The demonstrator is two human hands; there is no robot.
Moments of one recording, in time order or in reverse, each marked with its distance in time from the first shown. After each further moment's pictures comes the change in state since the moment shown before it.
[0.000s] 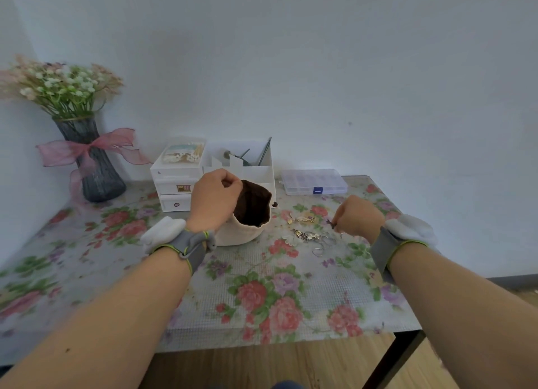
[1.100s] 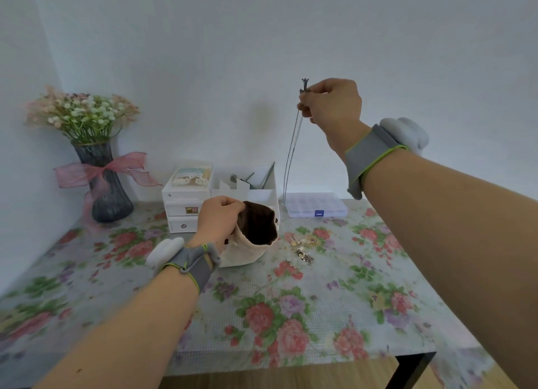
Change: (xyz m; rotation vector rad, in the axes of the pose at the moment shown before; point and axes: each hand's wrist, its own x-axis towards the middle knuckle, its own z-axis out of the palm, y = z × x) left_hand -0.002 0.010 -0.018 -0.435 -0.116 -0.361; right_hand -0.027 -0.164 -0.139 0.887 0.587 -0.325
